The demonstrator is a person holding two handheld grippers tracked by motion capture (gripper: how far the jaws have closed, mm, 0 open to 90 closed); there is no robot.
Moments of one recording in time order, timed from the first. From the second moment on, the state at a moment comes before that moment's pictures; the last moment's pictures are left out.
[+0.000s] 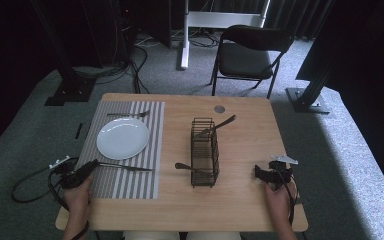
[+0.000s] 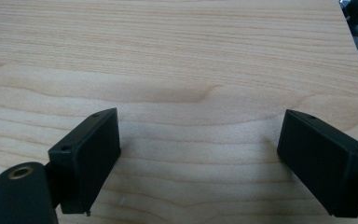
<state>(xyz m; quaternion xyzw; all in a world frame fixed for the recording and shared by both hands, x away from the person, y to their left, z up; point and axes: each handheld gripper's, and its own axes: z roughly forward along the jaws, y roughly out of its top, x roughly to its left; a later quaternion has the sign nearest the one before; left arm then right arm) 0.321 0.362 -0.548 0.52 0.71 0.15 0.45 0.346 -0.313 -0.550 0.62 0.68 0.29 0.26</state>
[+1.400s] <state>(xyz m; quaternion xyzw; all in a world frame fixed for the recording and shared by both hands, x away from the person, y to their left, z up) 0.270 0.302 -0.536 0.68 0.60 0.24 0.36 0.346 -0.313 -0.550 0.62 0.68 0.29 0.26</state>
